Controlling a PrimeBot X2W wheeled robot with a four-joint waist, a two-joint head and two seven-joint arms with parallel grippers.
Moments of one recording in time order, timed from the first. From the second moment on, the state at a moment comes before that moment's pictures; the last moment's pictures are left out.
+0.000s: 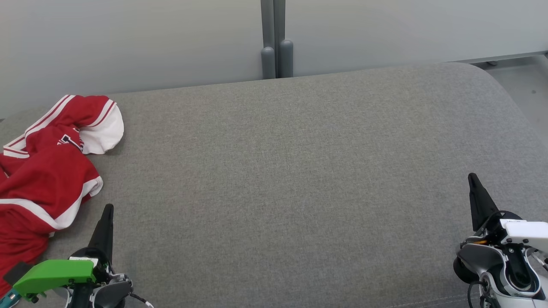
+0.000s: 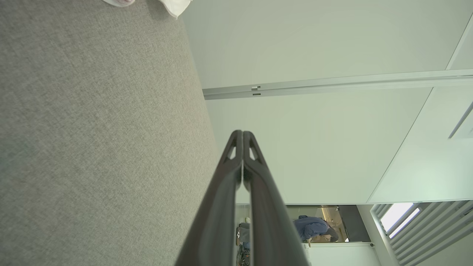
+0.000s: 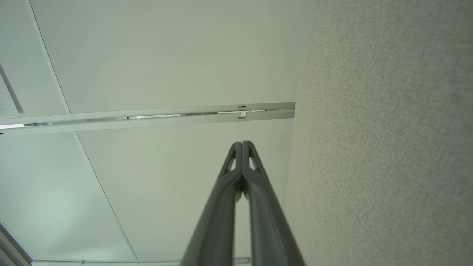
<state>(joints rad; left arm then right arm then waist) -0.05 0.04 0.08 0.27 -1.61 -0.12 0.11 -0.06 -0.04 -0.13 0.28 1.61 0.12 0.11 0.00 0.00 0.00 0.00</state>
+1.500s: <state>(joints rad) -0.05 0.04 0.08 0.27 -1.61 -0.12 0.11 -0.06 -0.04 -0.13 0.28 1.61 0.12 0.11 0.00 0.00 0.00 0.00</state>
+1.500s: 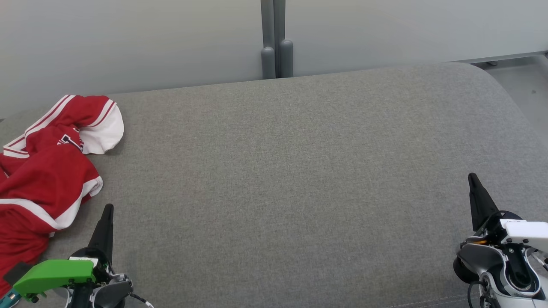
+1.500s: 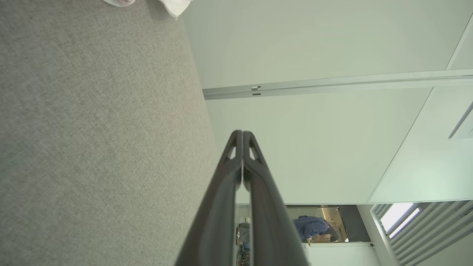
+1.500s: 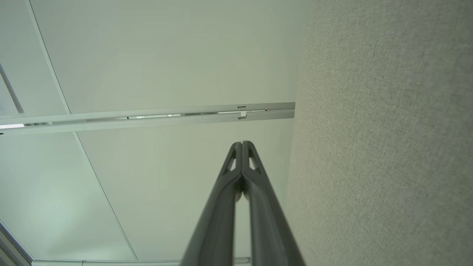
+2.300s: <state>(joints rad) -0.05 0.04 0.08 0.27 -1.61 -0.12 0.11 -0.06 -0.04 -0.13 0.28 1.61 0.12 0.11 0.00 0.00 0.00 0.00</state>
